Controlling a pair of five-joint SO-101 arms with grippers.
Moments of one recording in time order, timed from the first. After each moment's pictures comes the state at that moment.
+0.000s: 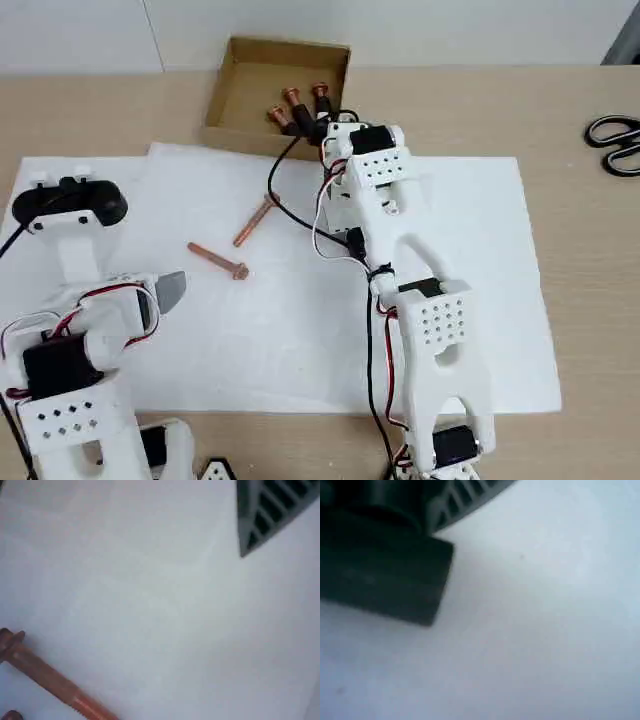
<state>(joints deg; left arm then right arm) -19.0 -57.3 39.9 85.8 0.4 -18.5 48.7 -44.4 95.0 -3.4</state>
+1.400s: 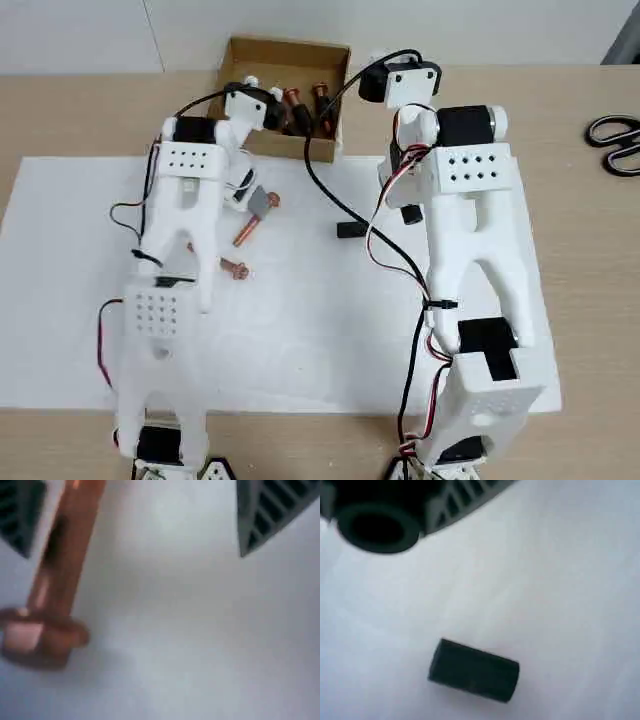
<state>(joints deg) 1.4 54.9 -56.2 93.4 -18.2 -9.3 14.0 -28.9 96.1 8.8</state>
